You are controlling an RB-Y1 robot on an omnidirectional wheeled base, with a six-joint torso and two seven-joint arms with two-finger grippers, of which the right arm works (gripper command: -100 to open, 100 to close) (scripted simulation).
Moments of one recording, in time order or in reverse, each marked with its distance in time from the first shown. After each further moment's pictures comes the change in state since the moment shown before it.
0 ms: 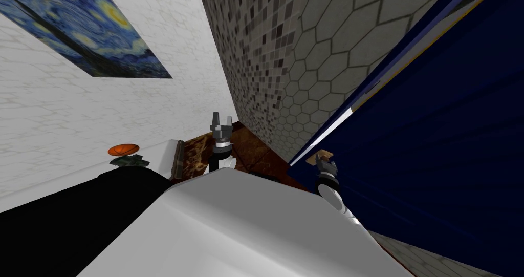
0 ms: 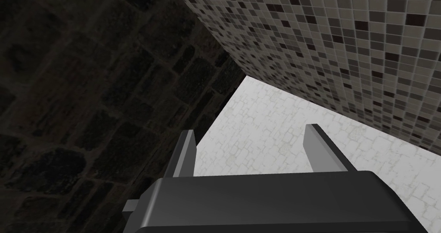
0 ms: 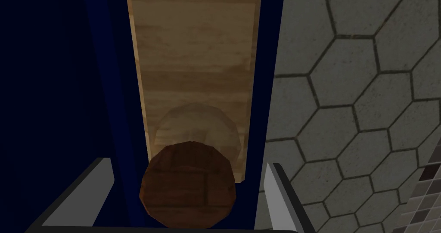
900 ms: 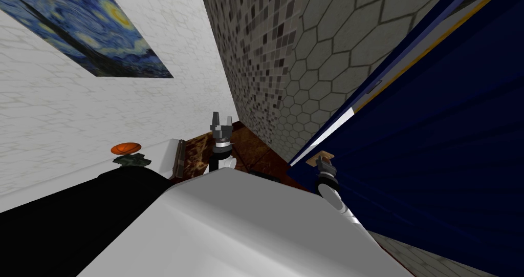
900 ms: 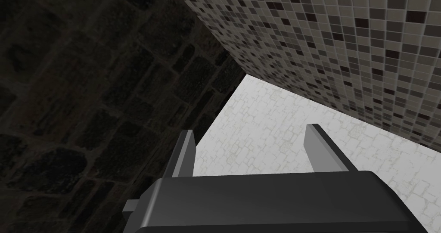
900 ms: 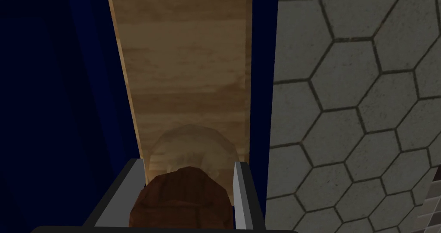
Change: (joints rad) arm -0.002 0.009 -0.010 0.000 -0.044 -0.030 -0.016
